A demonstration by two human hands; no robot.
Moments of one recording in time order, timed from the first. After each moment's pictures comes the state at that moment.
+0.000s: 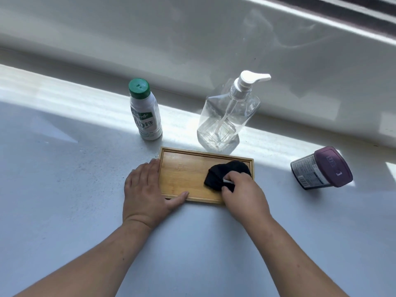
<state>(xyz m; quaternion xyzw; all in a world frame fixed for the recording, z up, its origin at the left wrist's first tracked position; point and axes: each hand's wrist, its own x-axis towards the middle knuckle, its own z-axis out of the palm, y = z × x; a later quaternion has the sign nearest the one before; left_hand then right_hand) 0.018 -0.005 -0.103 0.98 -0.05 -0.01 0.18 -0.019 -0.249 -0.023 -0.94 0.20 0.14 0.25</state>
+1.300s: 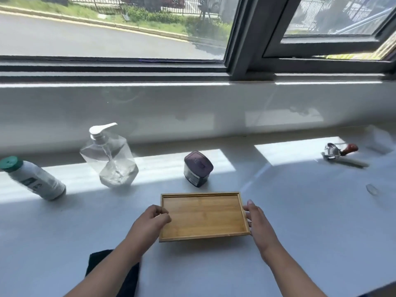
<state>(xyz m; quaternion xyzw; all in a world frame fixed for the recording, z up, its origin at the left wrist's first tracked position) -0.076 -0.224 0.036 0.76 0.03 -0.42 0.50 -0.257 -0.482 0.042 -0.64 0.51 -0.03 0.57</state>
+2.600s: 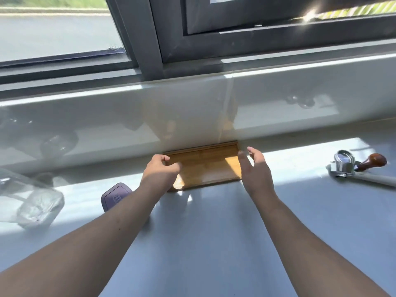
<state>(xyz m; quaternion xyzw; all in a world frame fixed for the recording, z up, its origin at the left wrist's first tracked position) 0.021 -0.593 0.019 0.87 0.04 -0.27 0.41 -0.125 -0.805 0.002 -0.73 0.42 -0.13 0.52</state>
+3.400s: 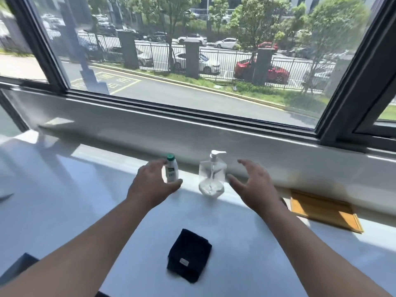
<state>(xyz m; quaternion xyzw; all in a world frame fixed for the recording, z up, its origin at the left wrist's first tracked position) -0.104 -0.010 0.242 0.95 -0.01 0.06 0.29 -0.133 -0.311 0.243 -0.94 0.02 -0.12 0.32</state>
